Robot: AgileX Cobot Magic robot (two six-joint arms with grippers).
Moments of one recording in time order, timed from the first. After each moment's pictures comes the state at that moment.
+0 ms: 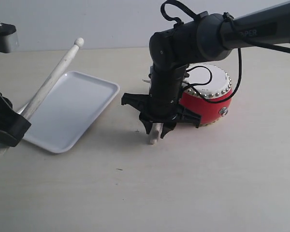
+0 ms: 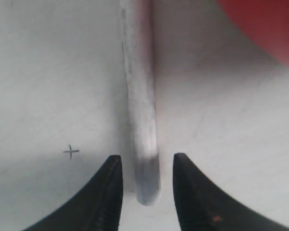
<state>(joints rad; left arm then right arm) -0.58 1.22 -0.99 -0.04 1.16 -0.06 0.63 2.17 -1.49 0.08 0.89 0.93</state>
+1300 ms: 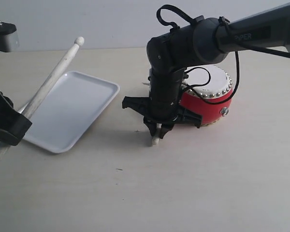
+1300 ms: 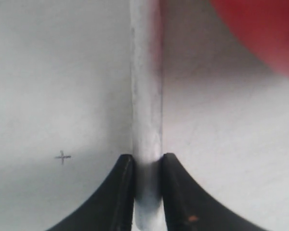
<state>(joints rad) -0.58 1.22 -0.99 -0.04 1.16 -0.06 0.64 2.17 -1.49 0.03 0.89 0.94</state>
